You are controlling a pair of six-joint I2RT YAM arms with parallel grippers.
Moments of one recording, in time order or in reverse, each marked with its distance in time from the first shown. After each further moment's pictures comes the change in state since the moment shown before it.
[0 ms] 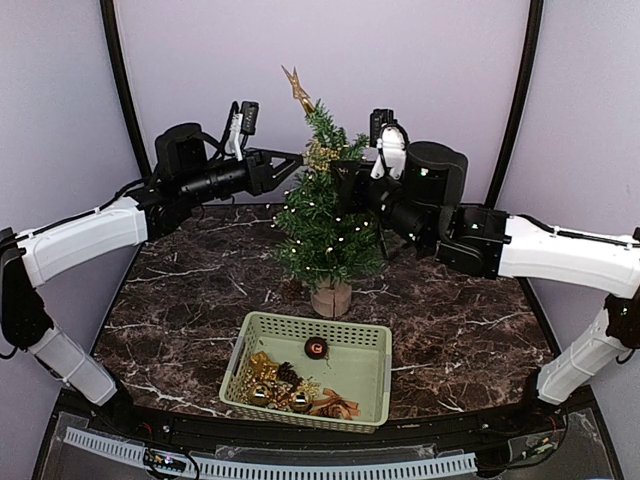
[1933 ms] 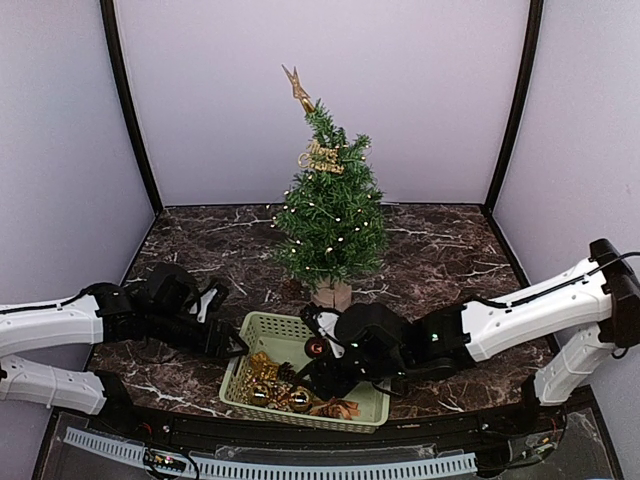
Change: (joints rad) left arm -0.138 -0.496 -0.758 -0.668 -0.140 -0.314; right arm 0.312 0.072 -0.378 -0.299 -0.362 0.267
